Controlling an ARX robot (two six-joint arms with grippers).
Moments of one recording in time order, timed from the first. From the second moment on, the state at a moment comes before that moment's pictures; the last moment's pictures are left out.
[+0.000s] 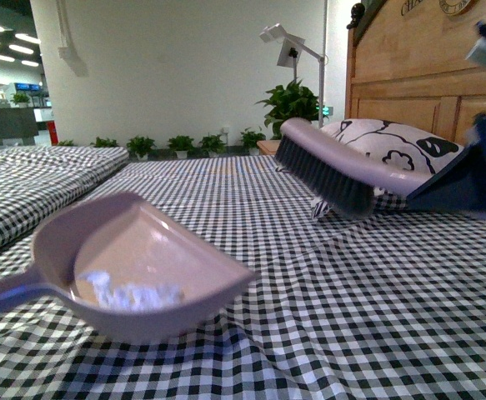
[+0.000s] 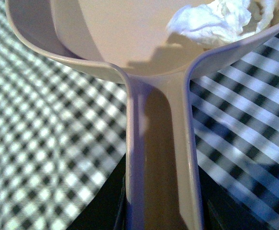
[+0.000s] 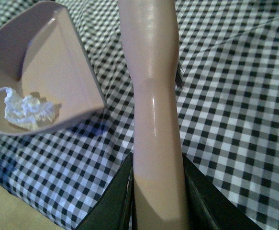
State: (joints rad) left arm 0.10 1.42 0.78 0.02 0.49 0.84; right arm 0.22 1.39 1.01 -0.10 -0.44 0.03
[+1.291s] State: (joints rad) left arm -0.09 0.58 0.55 0.19 -0.17 0.23; right arm -0.07 0.68 0.96 -0.10 -0.65 0.53
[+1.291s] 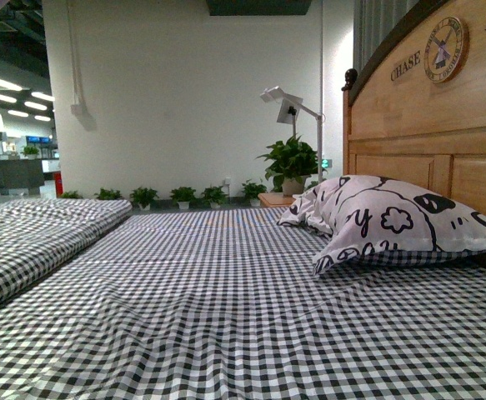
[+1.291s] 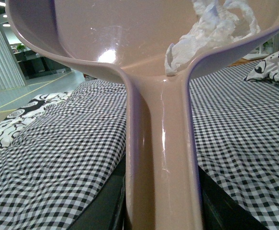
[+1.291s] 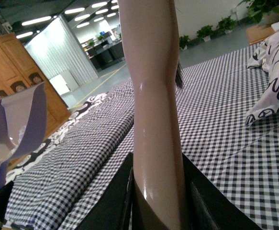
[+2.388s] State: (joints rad) left arm -0.20 0.40 0.52 0.08 -0.33 0.16; right arm 0.09 0.59 0.92 -0.19 -0.44 0.48
